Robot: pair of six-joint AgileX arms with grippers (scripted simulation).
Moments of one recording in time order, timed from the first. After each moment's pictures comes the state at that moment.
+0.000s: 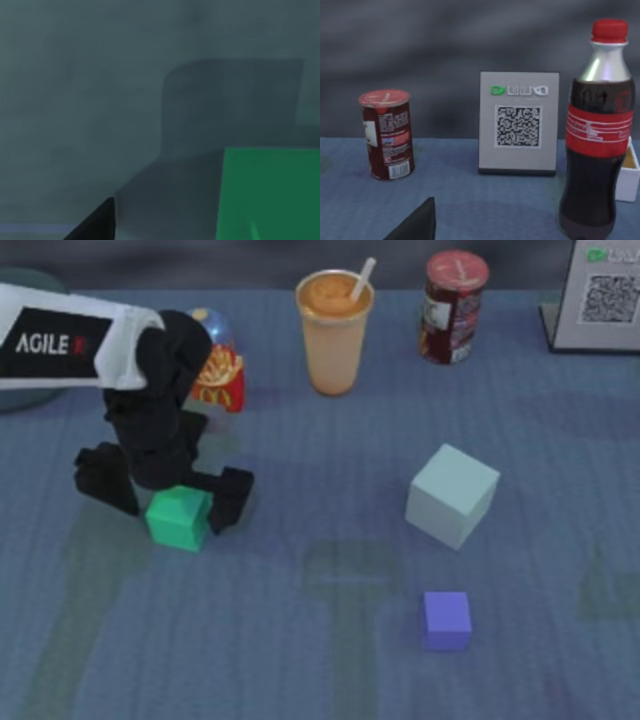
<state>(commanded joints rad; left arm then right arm) -0.32 2.21 1.44 -0.79 0.00 -0.03 0.01 0.00 0.00 0.00 0.00 0.00</state>
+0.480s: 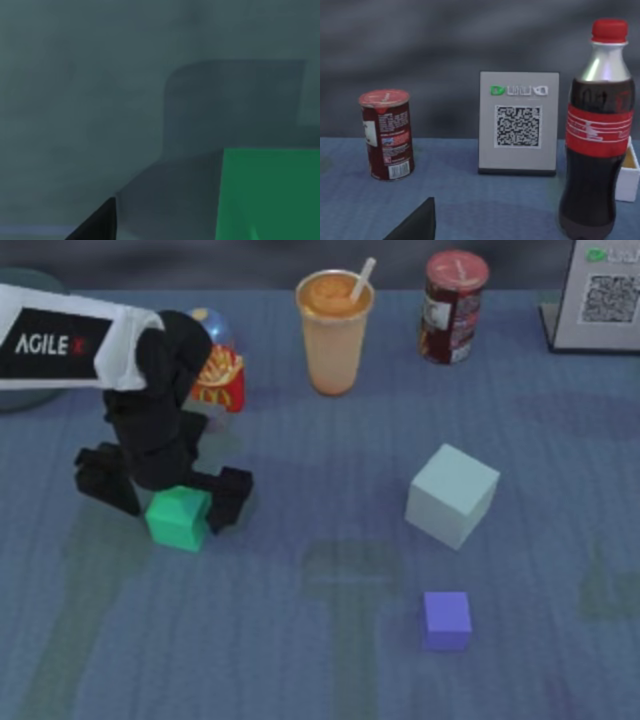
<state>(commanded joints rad) -0.32 2.22 1.43 -0.78 0.00 -0.03 0.01 0.00 0.00 0.00 0.00 0.00</state>
